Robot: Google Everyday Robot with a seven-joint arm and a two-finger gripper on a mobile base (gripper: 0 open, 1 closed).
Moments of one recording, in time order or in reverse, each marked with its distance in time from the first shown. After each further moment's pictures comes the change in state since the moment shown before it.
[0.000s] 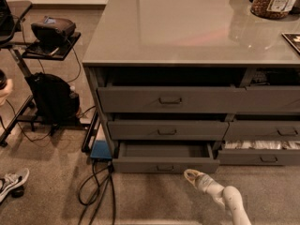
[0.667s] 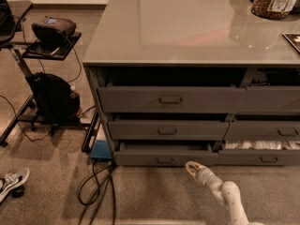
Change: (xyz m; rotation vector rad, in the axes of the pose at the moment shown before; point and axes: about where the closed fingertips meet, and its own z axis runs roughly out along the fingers) arm -0.005 -0.044 0.014 0.110 0.004 -0.010
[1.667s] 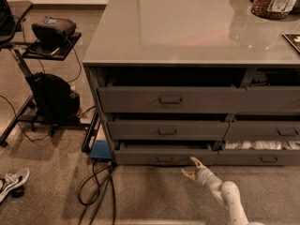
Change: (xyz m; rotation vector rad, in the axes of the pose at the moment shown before) arm 0.000 0.000 0.000 0.000 0.000 0.000
